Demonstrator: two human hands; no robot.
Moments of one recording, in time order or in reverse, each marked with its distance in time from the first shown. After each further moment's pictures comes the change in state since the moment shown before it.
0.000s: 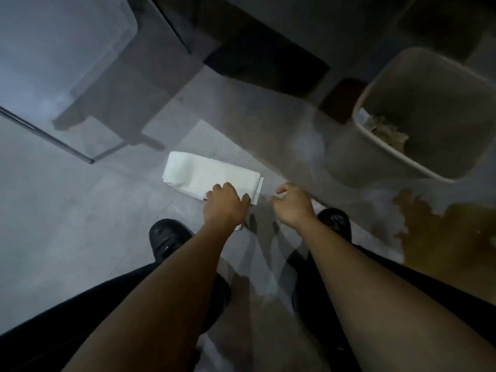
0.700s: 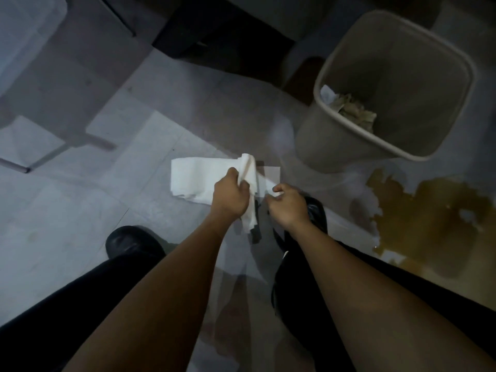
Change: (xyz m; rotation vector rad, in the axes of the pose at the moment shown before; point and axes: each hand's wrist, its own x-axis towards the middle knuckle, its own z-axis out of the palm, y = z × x) left_hand 0.020 0.062 0.053 -0.326 -0.027 0.237; right_hand 0.022 0.067 -0.010 0.123 0.147 0.131
